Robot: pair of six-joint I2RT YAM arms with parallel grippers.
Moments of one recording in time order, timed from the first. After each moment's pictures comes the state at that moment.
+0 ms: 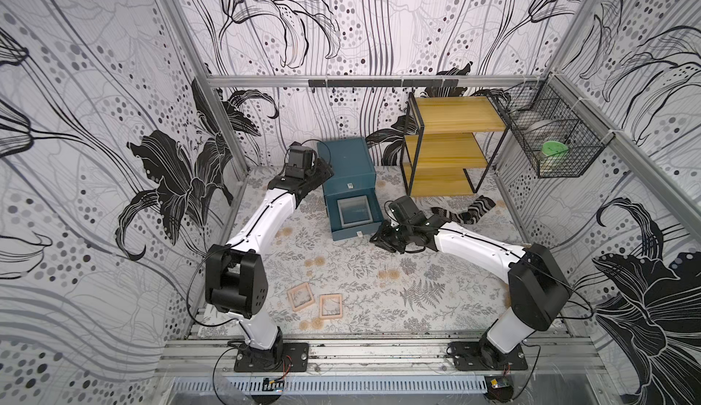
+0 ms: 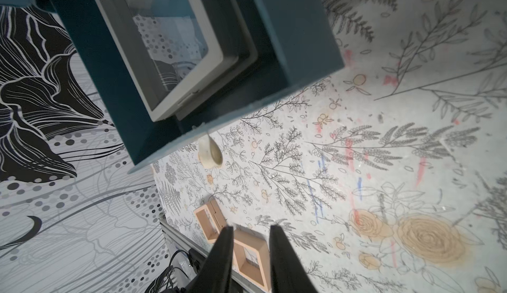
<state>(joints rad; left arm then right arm) -0.19 1.72 1.54 -0.38 0.09 -0.78 0.69 1.65 1.18 -0.39 -0.30 1.08</state>
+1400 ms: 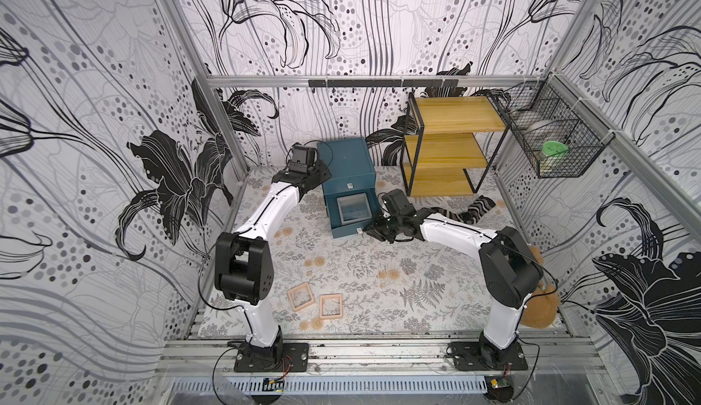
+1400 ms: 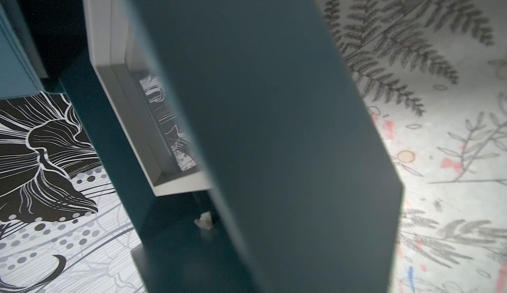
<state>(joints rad) -0.18 1.80 1.60 -0.46 0.01 -0.72 0.65 1.86 1.31 -0.27 -0.31 1.14</state>
